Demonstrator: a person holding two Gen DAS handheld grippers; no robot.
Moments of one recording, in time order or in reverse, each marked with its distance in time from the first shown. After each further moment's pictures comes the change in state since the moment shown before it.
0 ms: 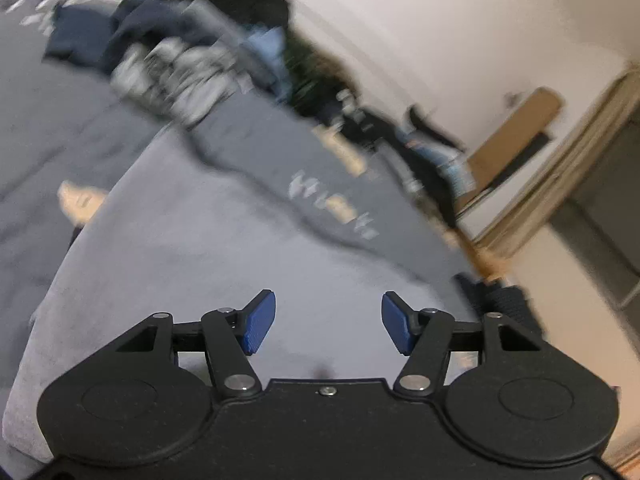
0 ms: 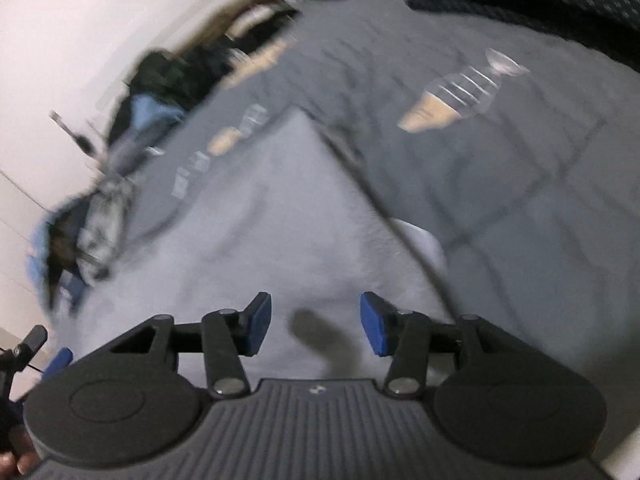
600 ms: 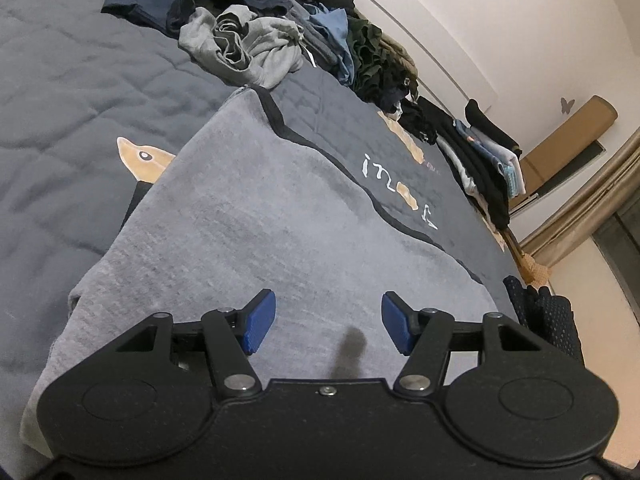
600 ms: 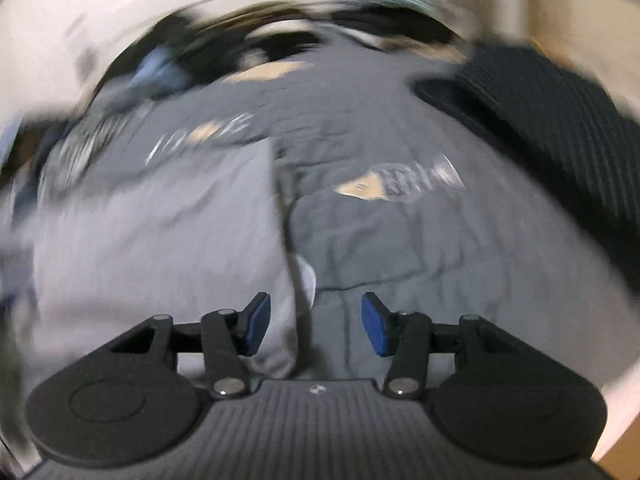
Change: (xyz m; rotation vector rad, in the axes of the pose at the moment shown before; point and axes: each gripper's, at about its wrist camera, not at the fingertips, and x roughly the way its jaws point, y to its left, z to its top) left arm 0.003 0.027 -0.003 -0.083 0.037 0.101; right arm -0.066 0.011 -0.014 -0.591 -0.082 -0.184
